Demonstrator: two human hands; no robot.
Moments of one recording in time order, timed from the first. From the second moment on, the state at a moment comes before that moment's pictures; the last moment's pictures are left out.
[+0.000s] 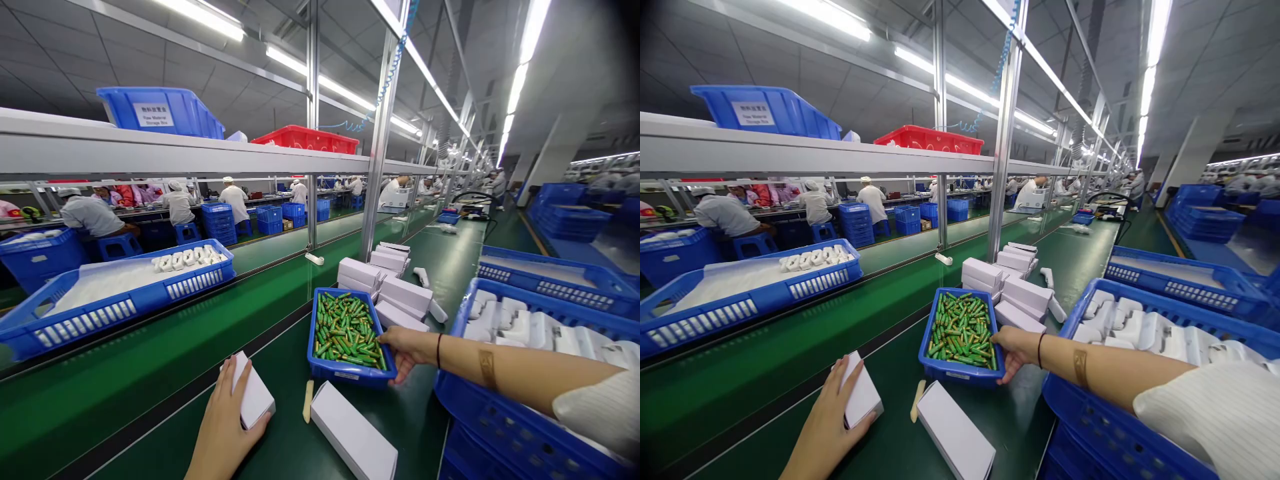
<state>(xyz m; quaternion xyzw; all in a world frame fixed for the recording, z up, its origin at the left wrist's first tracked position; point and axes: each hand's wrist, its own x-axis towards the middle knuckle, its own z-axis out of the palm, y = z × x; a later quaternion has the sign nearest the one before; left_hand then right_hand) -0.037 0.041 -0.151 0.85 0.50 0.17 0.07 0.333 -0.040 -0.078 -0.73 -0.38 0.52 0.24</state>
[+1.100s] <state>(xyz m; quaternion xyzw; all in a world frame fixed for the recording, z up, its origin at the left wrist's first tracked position) -0.041 0.043 -0.169 0.84 0.48 0.23 0.09 0.331 0.020 -0.083 -0.49 -0.84 -0.15 -0.17</state>
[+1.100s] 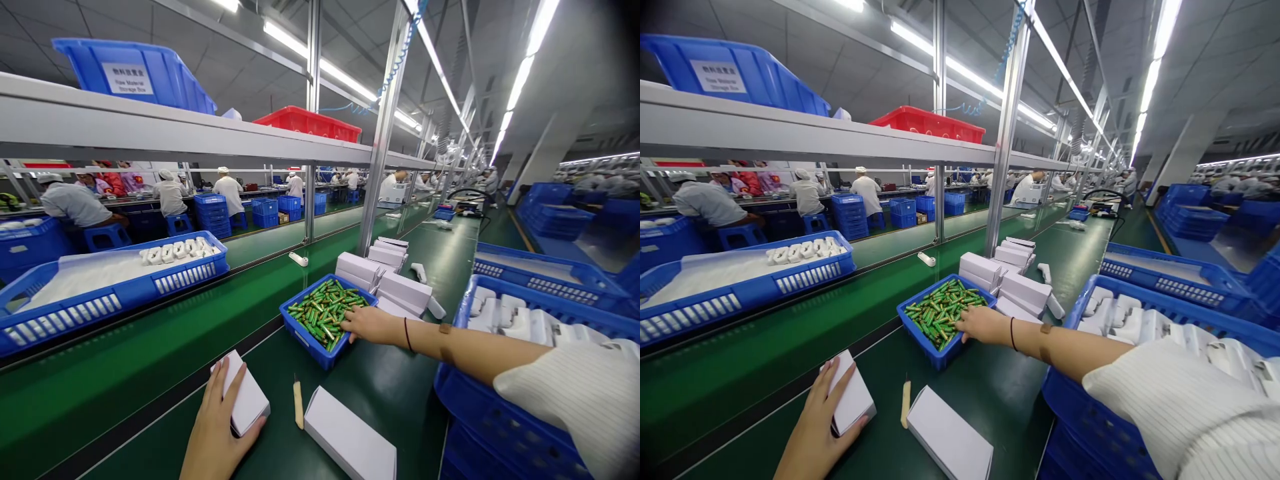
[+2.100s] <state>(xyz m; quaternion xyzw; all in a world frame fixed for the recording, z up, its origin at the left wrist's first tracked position) -0.055 0.022 -0.165 0.87 0.40 0.26 0.15 0.189 -0.135 -0.122 -0.71 -0.71 -0.05 0.00</state>
